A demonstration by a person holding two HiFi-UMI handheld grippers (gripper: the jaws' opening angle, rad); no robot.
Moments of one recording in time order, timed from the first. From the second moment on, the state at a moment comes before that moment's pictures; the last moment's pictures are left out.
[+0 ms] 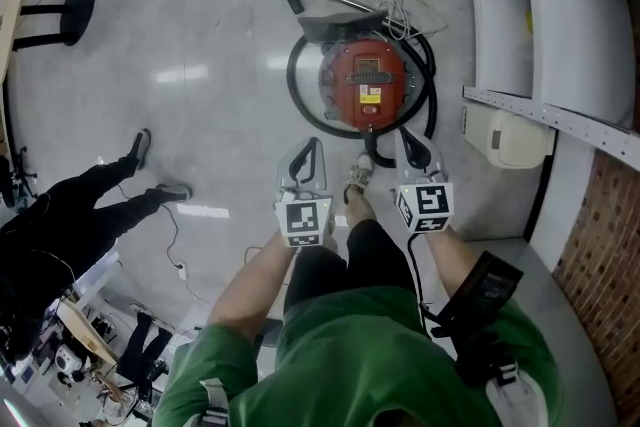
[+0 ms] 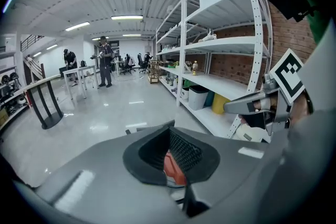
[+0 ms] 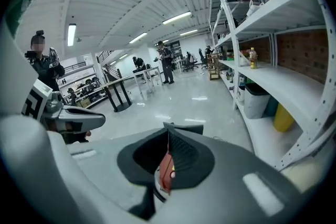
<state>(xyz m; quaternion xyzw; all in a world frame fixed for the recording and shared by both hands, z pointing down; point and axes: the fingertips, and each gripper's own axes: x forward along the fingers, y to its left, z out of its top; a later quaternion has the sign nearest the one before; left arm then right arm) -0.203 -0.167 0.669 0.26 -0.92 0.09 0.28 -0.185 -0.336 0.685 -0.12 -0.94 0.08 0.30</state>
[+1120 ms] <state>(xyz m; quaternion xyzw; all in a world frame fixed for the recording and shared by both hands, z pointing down) -0.178 -0.185 0.841 0.30 -0.87 0.08 0.38 -0.174 -0.319 0.887 -0.13 -0.89 0.07 0.43</state>
